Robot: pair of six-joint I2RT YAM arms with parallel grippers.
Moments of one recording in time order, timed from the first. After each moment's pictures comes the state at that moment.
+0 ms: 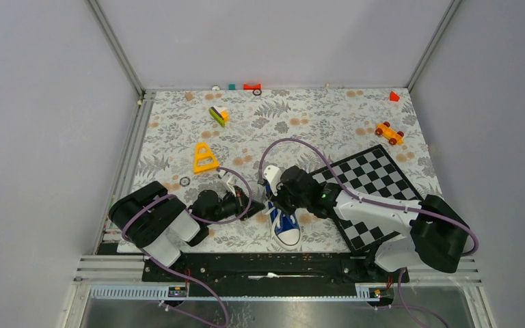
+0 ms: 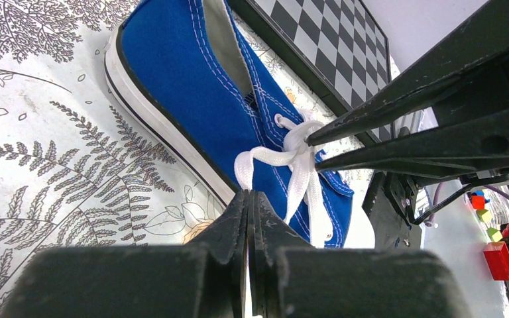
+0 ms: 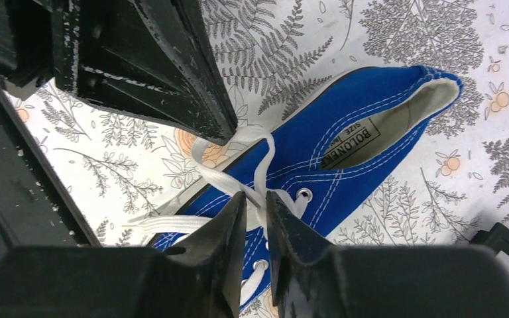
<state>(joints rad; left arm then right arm) -0.68 1.61 0.11 1.30 0.39 -0.69 0.97 1.38 0.78 -0.17 -0.06 -0.07</state>
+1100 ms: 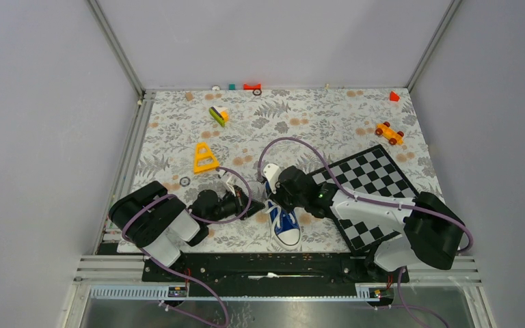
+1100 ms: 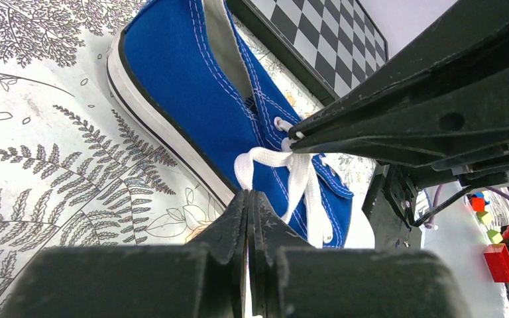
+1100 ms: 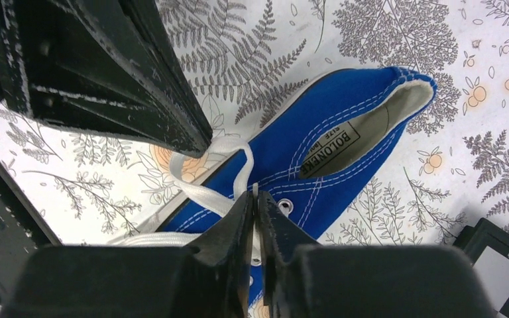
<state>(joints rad) -0.68 1.61 0.11 1.30 0.39 -0.69 0.97 1.42 0.78 -0.14 0.01 -0.05</state>
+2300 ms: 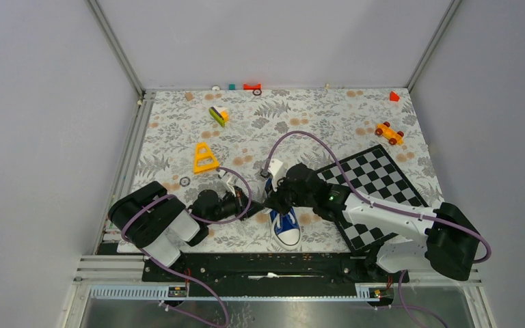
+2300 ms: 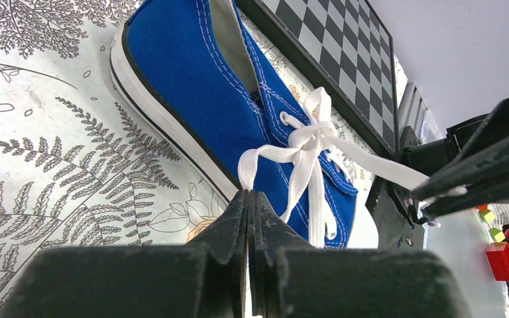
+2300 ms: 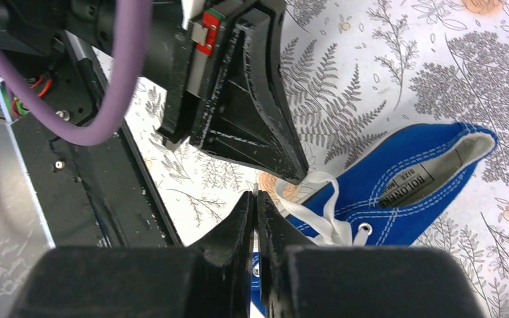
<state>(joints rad) -0.68 1.60 0.11 1.28 0.39 -0.68 0.99 1.29 0.78 -0.08 -0.18 0.12</state>
